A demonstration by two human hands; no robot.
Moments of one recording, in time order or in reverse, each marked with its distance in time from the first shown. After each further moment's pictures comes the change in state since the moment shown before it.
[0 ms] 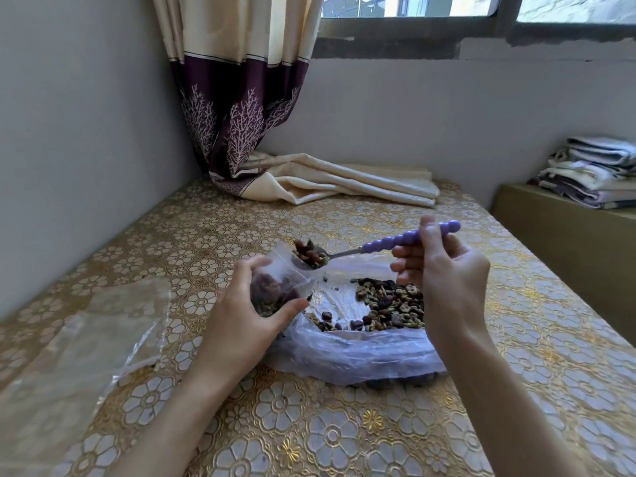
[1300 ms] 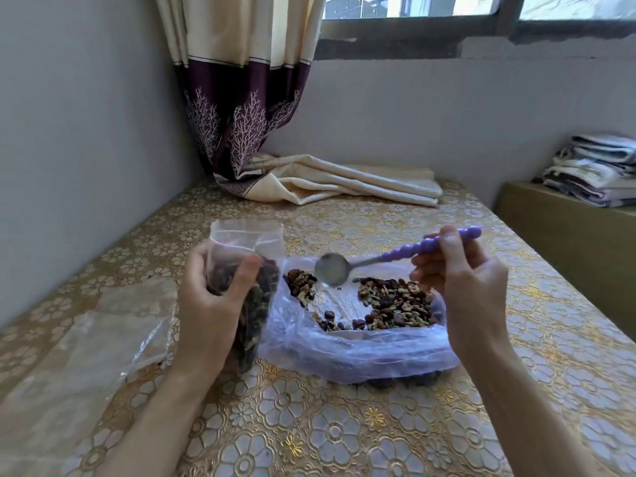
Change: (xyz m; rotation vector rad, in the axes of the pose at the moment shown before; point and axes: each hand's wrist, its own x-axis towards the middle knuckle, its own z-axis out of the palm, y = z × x) left_hand 0.004 0.006 -0.020 -0.454 0.270 -0.134; right_hand -0.001 0.001 -0.023 -0.071 -0.051 -0.055
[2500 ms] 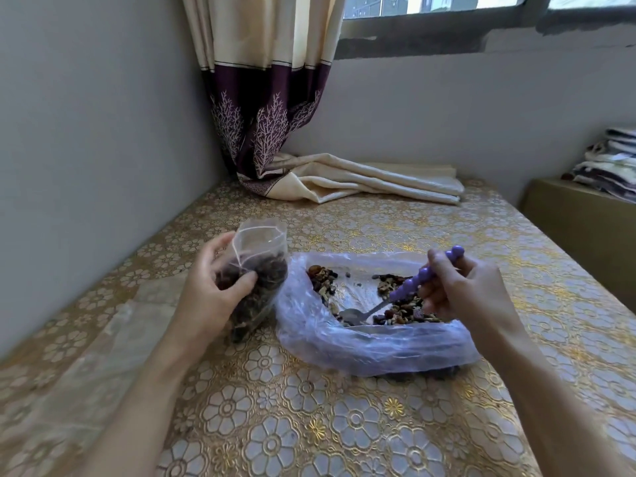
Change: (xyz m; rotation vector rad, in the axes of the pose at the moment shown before) left_hand 0.021 -0.010 -0.040 0.074 -0.189 -0.120; right_hand 0.001 0.008 -0.007 -0.290 -0.213 0.183
